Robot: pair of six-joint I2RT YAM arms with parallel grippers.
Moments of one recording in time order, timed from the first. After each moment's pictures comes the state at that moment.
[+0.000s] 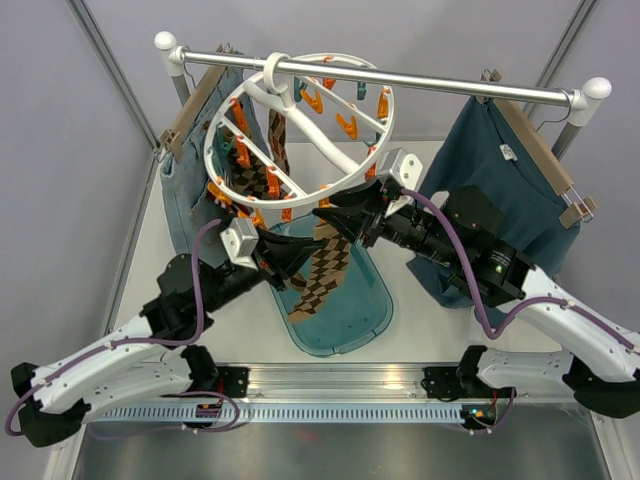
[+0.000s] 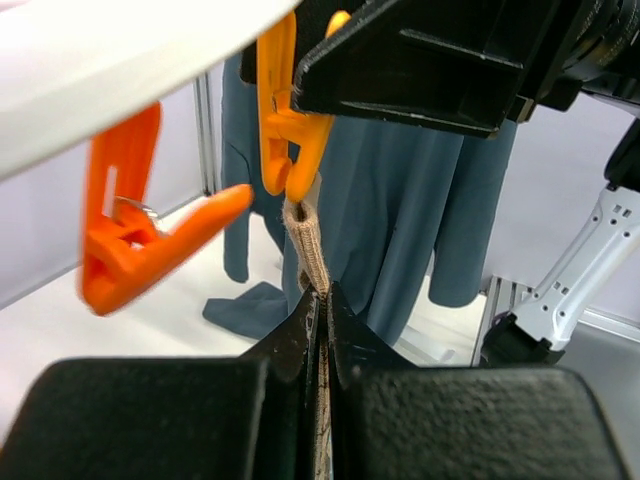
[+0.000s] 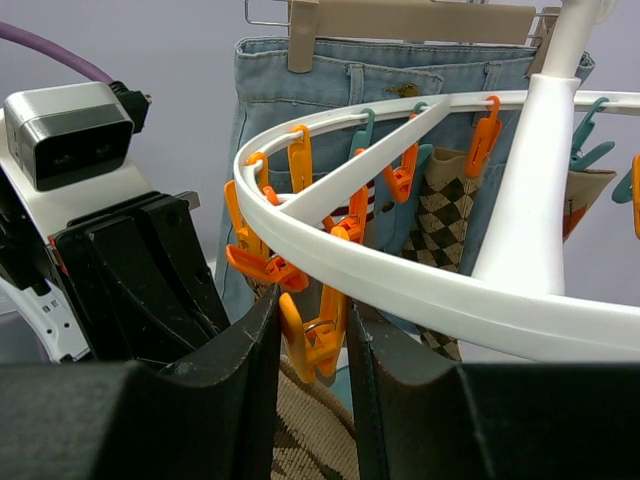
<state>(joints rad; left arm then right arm) -1.02 0.73 0.80 0.23 0.06 -0.10 1.00 1.09 1.36 -0.09 -0.15 -0.03</state>
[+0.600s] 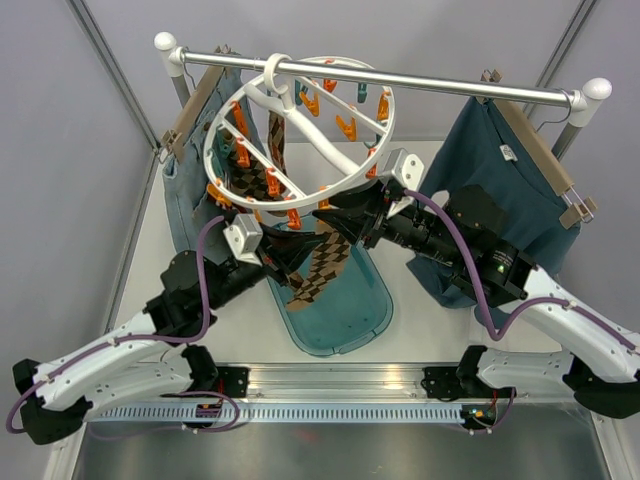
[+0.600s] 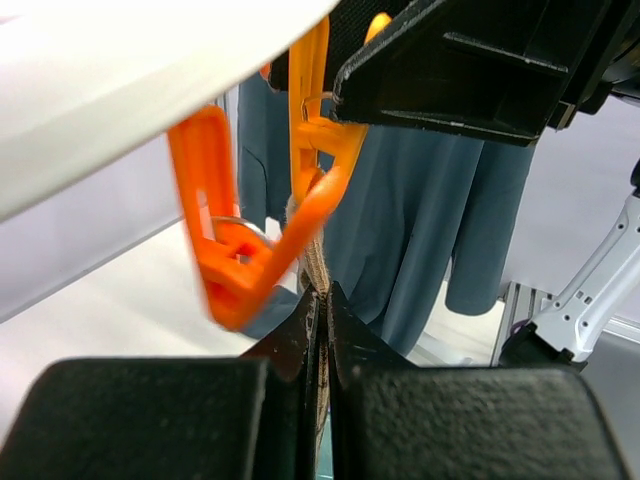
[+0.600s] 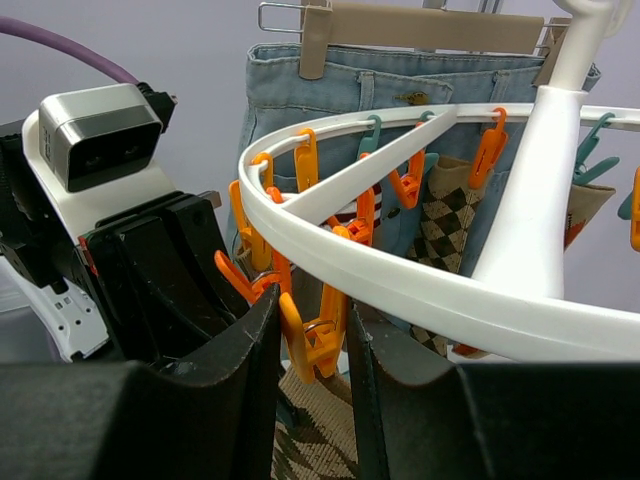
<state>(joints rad) -1.02 0.76 0.81 0.25 0.03 -0.08 1.00 1.09 1.37 -0.10 -0.17 -0.03</state>
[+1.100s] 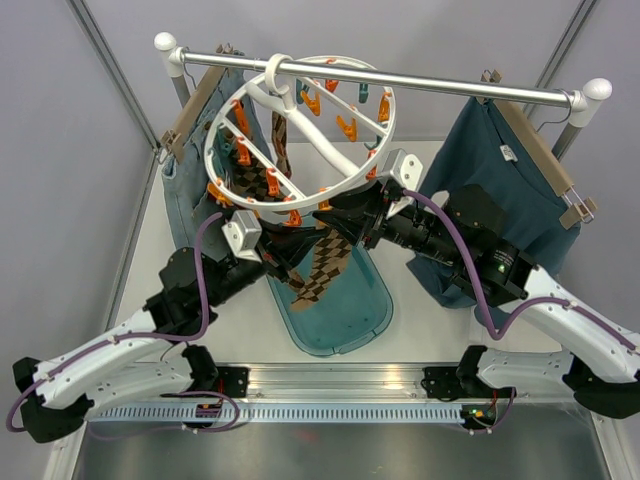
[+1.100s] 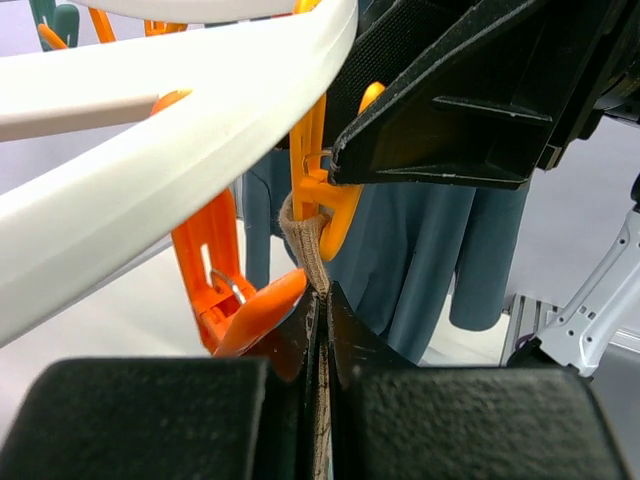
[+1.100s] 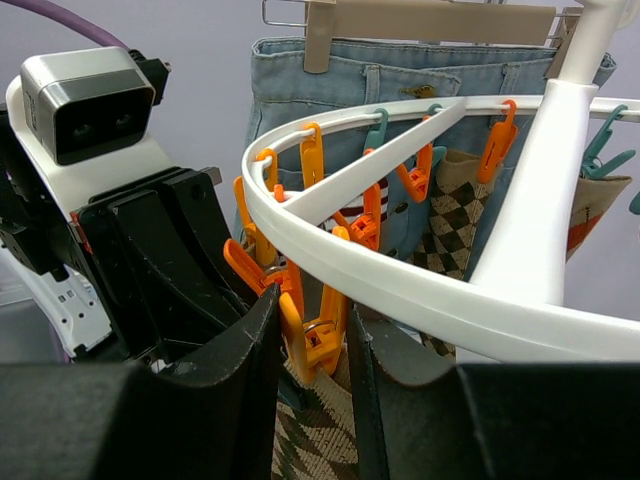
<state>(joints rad) -1.02 0.78 0.85 0.26 0.03 -0.06 1.00 1.09 1.38 -0.11 -0.19 -0.03</state>
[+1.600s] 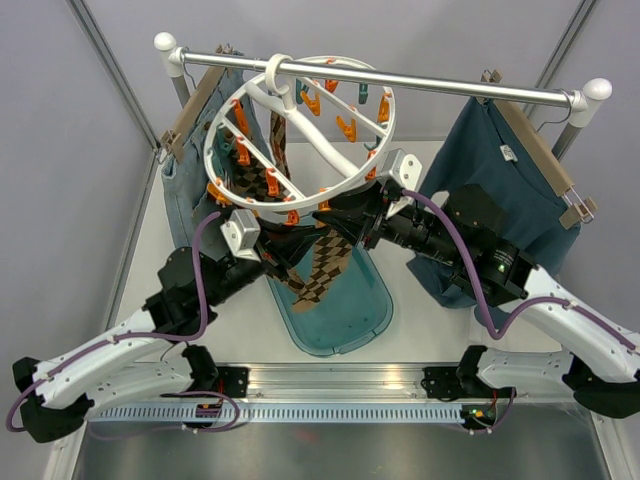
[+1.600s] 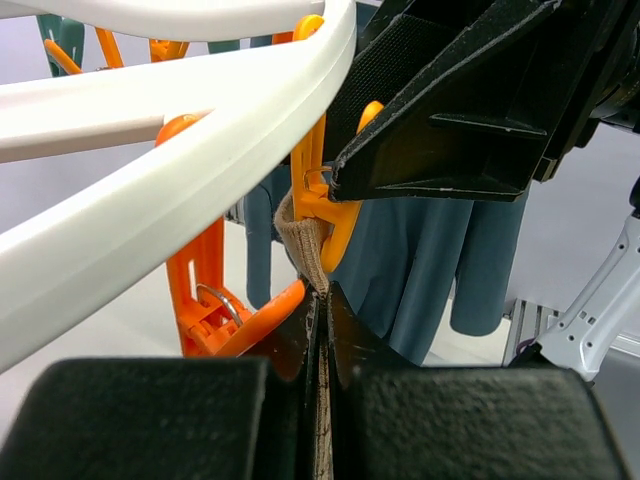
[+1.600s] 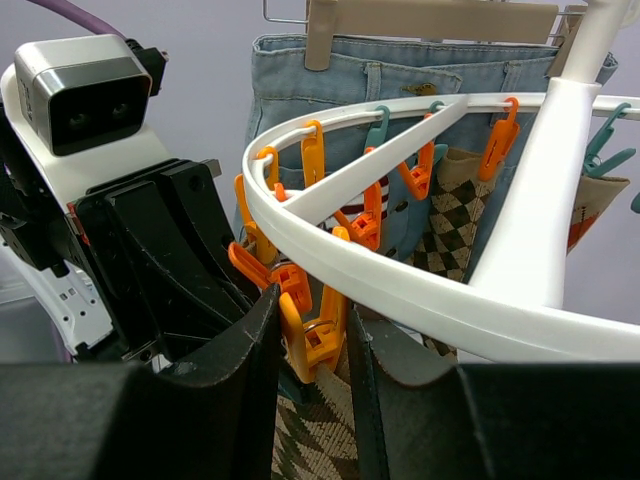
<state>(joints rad) -1.02 0.78 0.86 0.26 0.03 -0.06 1.00 1.10 1.38 -0.12 -0.19 -0.03</state>
